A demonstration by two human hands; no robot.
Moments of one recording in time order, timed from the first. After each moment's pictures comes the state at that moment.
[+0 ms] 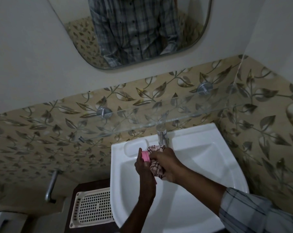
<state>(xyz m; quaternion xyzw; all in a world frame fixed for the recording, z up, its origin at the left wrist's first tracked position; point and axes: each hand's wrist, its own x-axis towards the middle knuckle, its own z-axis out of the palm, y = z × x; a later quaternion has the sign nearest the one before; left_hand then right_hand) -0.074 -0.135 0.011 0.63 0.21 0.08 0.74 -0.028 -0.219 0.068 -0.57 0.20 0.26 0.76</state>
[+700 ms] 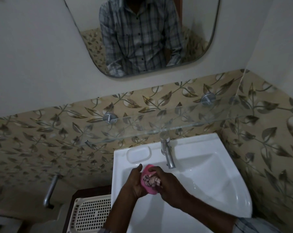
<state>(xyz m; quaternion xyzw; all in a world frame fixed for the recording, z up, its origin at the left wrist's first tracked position) -0.056 -0.076 0.043 0.26 0.38 -0.31 0.83 -0.076 -0.234 0.019 -0.85 -0.23 0.08 0.47</state>
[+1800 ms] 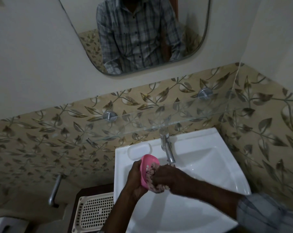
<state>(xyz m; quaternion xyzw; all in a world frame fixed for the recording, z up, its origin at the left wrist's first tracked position) -0.073 -0.081 0.046 0.37 0.33 -0.21 0.84 -0.054 -0.258 0.020 -0.78 -0.51 -0.06 0.35</state>
